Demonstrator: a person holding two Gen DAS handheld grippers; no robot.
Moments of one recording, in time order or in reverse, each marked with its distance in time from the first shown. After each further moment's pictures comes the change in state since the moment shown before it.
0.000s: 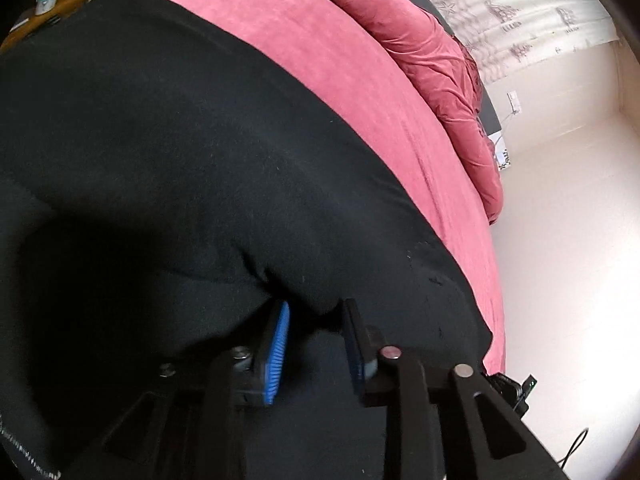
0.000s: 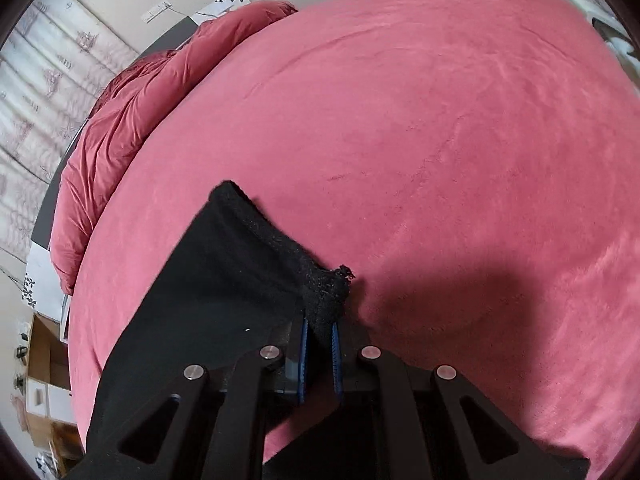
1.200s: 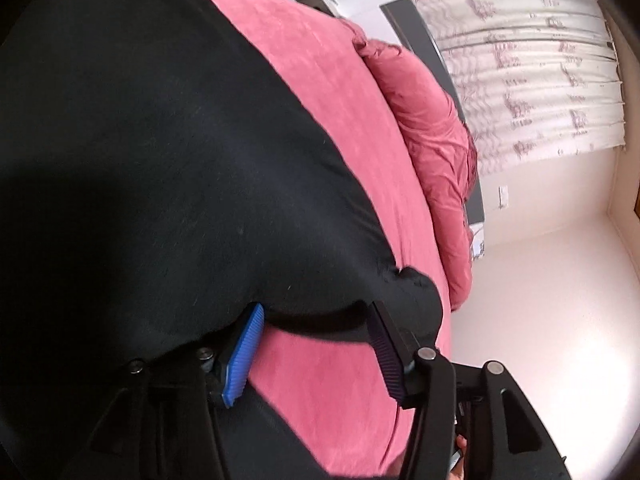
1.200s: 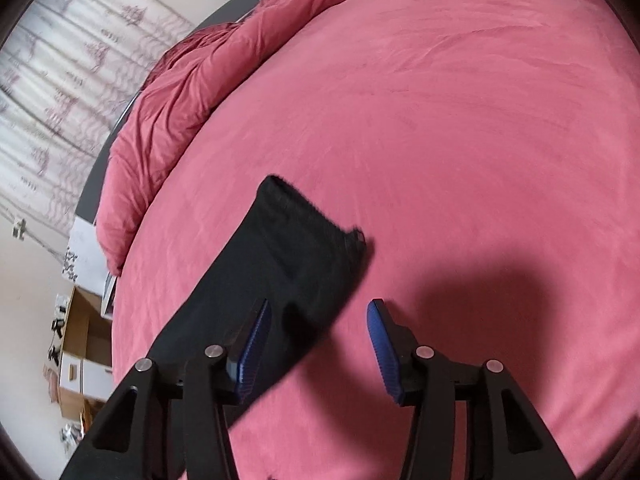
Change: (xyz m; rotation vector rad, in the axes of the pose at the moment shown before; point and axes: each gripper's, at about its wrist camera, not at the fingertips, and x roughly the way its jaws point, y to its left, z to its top) left arm 0.027 0.013 0.023 -0.264 -0.220 -0.143; right arm 0.082 0.148 0.022 -0.036 0.070 0.178
